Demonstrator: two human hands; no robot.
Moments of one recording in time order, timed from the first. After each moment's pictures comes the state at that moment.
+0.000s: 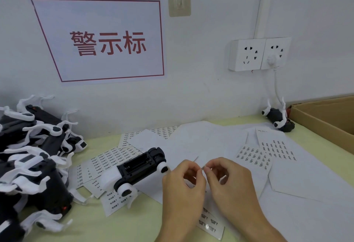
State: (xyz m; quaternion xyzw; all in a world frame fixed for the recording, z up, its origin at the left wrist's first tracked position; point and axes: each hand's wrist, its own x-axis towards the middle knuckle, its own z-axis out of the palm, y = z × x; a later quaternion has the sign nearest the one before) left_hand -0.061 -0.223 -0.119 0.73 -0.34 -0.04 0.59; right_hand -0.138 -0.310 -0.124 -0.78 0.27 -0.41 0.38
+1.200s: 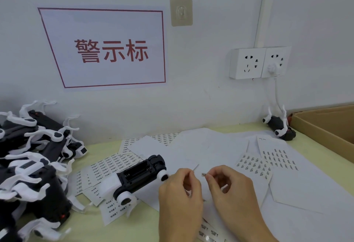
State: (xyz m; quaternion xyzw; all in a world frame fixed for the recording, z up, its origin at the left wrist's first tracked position) left_hand -0.065 -0.223 -0.117 0.75 -0.31 0.06 0.57; right_hand -0.137 -0.313 -0.124 -0.78 0.28 -0.40 0.40
